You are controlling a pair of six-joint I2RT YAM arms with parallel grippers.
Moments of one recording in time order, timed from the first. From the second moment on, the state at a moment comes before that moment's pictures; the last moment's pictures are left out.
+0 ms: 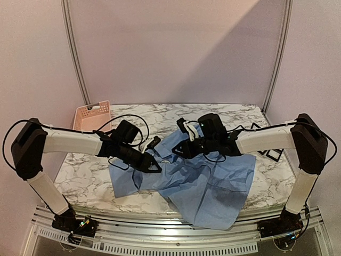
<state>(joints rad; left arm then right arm) -0.71 1.64 0.92 -0.20 0.60 -0.31 0.83 1.82 1.12 0.13 -0.30 0.32</state>
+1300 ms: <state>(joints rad) -0.80 1.36 0.66 -0.04 0.44 -0.62 0.96 2.04 1.63 -0.47 -0.07 0.25</state>
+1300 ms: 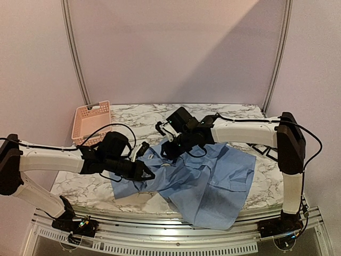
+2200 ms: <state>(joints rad) -0.84 1.42 0.66 -0.06 0.44 -0.60 1.02 2.08 1.64 -0.51 -0.14 0.19</state>
